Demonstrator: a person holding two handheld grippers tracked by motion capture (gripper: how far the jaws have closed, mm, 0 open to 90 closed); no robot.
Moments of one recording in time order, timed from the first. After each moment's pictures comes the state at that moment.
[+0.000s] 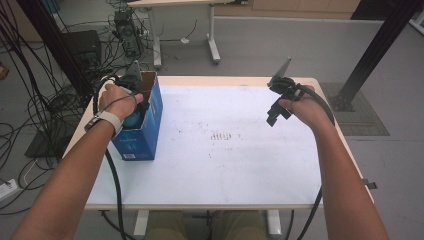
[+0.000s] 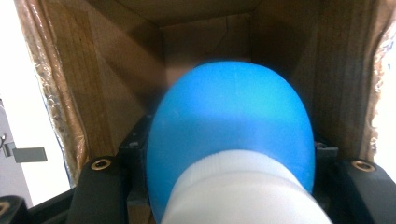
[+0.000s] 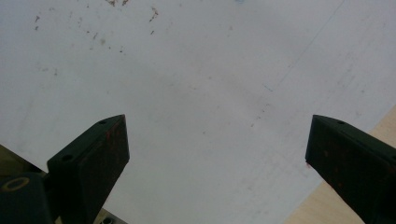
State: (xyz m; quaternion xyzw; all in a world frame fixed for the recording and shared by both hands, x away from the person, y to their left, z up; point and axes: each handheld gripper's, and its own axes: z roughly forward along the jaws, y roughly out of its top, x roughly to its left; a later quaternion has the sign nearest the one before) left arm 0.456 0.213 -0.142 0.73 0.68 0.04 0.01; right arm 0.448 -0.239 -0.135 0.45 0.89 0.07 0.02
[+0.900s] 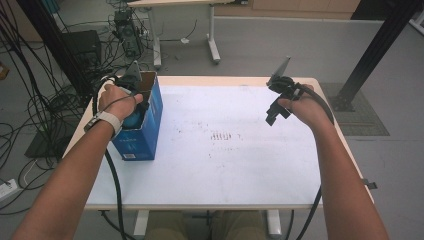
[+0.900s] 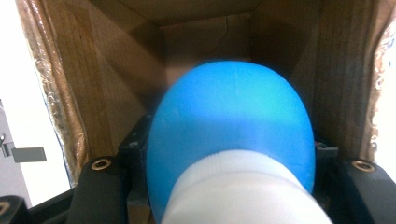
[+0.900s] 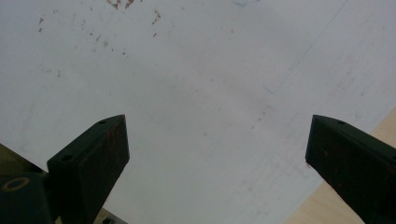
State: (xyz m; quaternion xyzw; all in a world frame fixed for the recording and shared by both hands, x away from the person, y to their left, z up) left arm 0.455 0.214 -0.142 0.73 0.68 0.04 0.01; right arm 0.448 -0.237 -0.134 0.45 0.89 0.07 0.02
